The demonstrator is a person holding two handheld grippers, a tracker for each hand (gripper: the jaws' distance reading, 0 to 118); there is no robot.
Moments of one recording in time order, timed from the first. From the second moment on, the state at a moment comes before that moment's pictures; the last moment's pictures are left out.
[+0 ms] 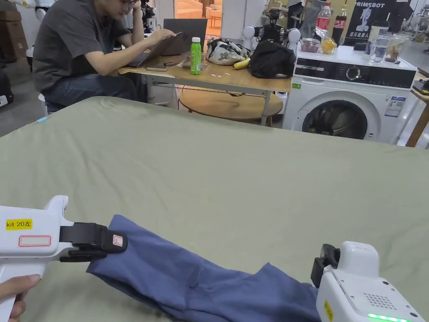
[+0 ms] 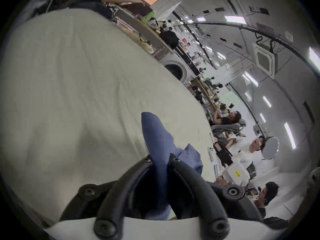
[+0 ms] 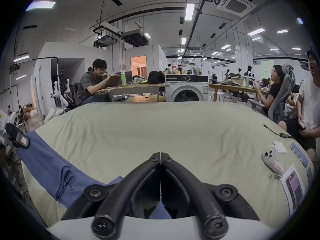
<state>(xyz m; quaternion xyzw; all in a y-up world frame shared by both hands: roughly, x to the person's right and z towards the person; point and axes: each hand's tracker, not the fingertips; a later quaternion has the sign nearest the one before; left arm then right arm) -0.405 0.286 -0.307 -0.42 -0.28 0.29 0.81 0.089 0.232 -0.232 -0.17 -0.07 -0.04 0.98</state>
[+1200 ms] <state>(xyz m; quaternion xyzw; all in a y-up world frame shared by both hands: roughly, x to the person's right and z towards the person) -0.073 0.235 -0.337 -0.58 -0.36 0.17 0.71 0.135 0.233 -0.198 -0.18 -0.12 -0.05 0.97</state>
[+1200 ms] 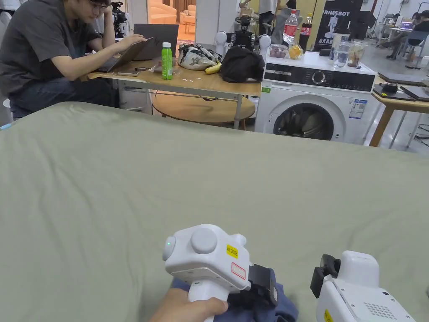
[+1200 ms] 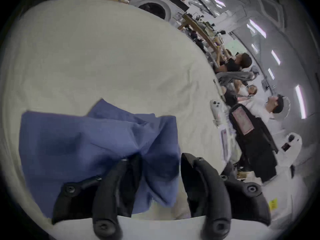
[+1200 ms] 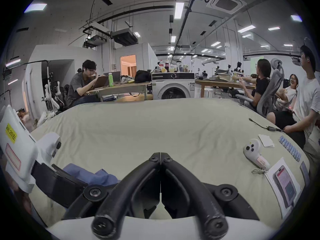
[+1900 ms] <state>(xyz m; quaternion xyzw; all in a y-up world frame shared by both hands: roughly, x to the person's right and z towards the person) -0.060 0.159 -0.342 -0.59 -0.39 0.23 0.67 0.132 0.237 -0.201 -0.18 -0.11 -0.06 0.98</state>
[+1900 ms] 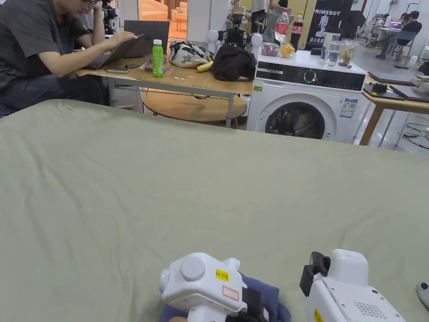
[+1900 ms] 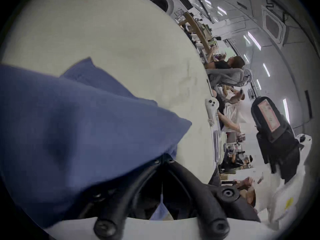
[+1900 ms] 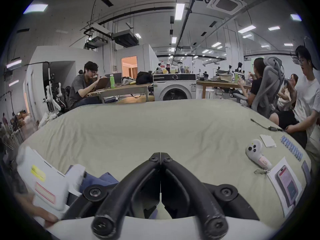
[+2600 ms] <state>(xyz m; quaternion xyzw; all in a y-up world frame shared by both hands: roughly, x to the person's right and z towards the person) -0.183 0.280 -0.285 -0.22 -0.23 0.09 0.94 0.121 0.268 -0.227 -0.13 -0.12 -0.03 0.98</state>
